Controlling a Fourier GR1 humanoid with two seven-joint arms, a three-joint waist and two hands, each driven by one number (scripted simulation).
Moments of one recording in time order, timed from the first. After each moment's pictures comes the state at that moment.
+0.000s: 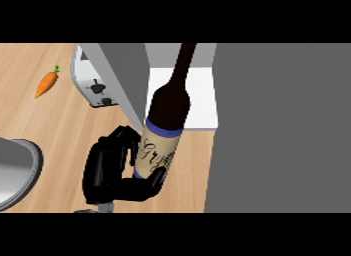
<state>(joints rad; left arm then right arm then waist) -0.01 0.00 -0.35 -1.67 0.18 0.36 -0.17 0.14 -0.13 -0.12 -2.37 -0.38 0.29 0.32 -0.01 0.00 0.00</state>
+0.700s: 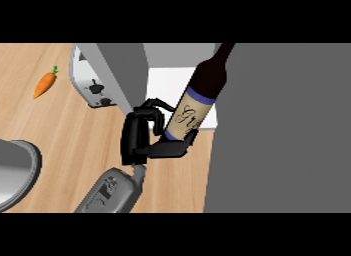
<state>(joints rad) -0.35 0.00 -0.43 -1.34 0.21 0.61 -0.19 0.14 -0.14 -0.18 -2.35 -0.41 0.33 0.31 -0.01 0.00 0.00</state>
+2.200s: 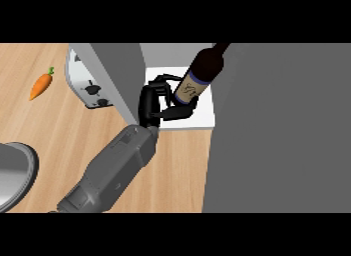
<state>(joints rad) -0.81 0.00 -0.46 -0.61 0.71 0.57 -0.57 0.09 -0.15 -0.26 -2.32 -0.50 0.37 0.33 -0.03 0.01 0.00</state>
